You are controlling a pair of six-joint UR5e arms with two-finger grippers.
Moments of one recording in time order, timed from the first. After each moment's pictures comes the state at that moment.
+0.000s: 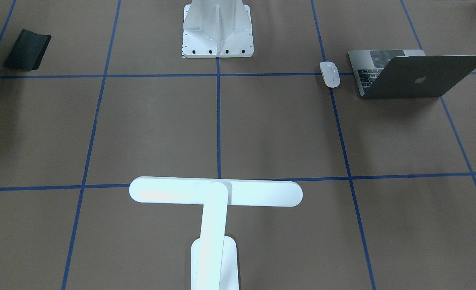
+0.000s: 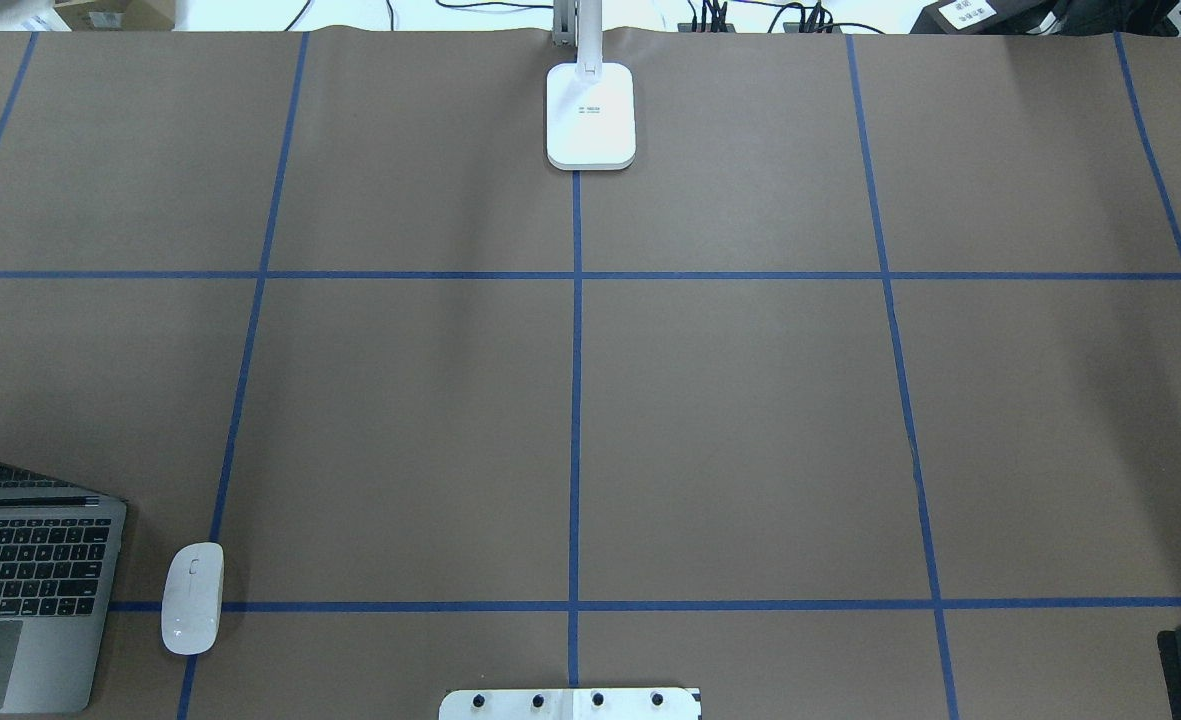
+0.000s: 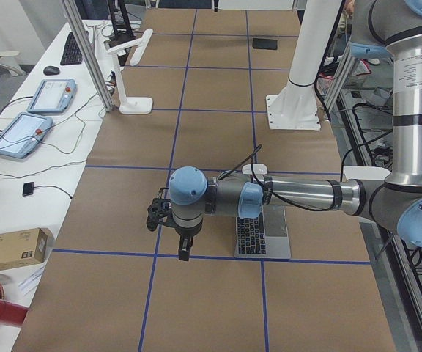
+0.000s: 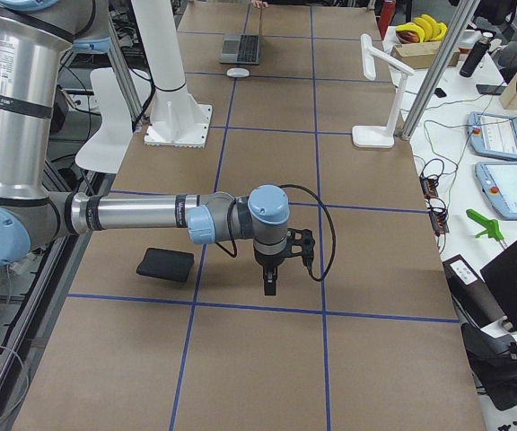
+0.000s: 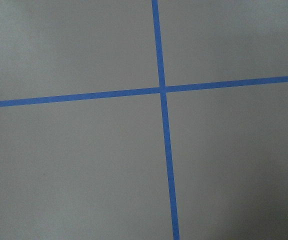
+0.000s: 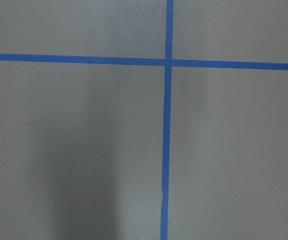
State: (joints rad) left arm -1.61 -1.46 -1.74 -1.59 -2.37 0.05; right arm 1.46 -1.78 1.83 -1.45 2.28 0.17
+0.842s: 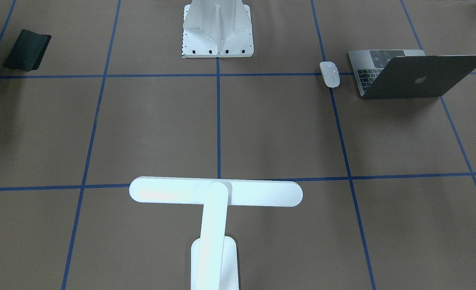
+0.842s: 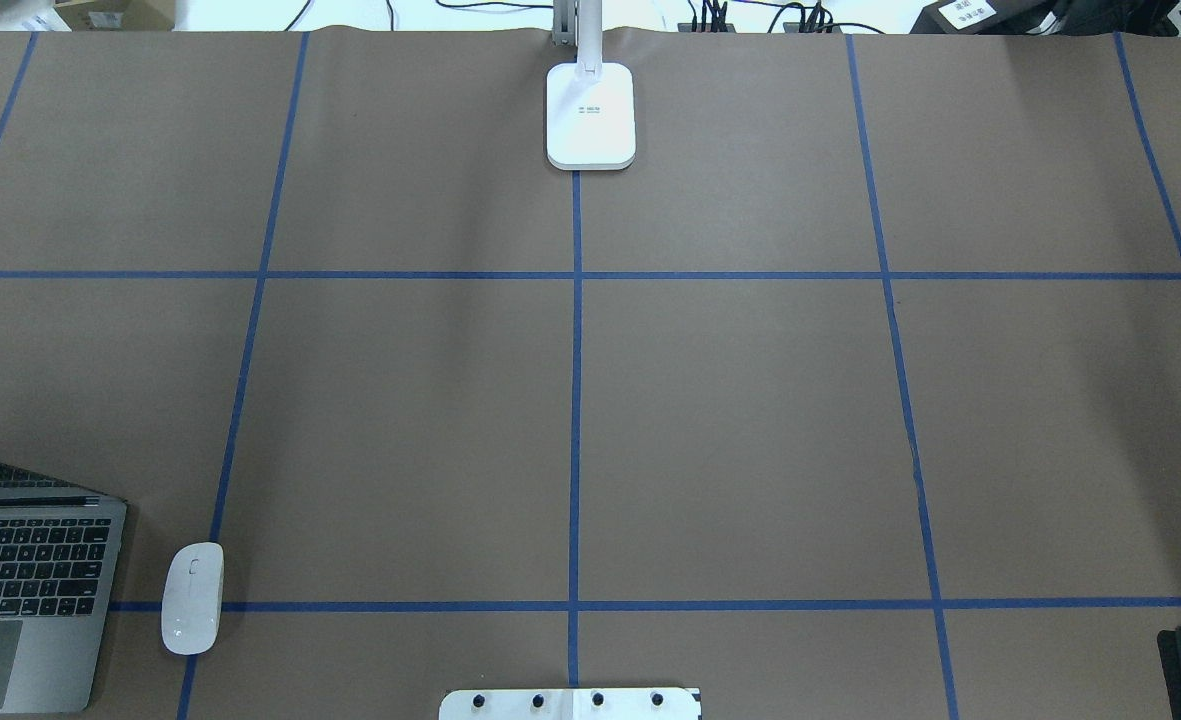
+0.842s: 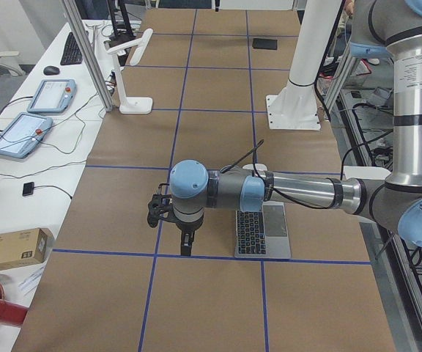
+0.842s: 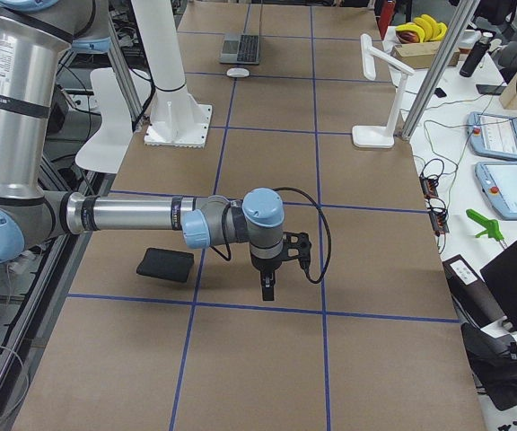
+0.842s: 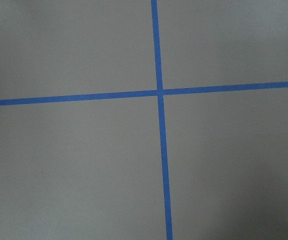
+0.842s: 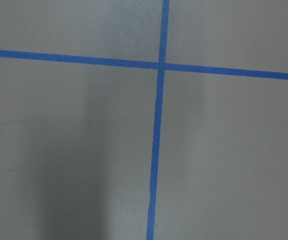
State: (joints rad) left arm -1.62 -1.45 -1.79 -1.55 -2.37 -0.02; right arm 1.45 -1.81 1.83 -1.40 2.24 0.15
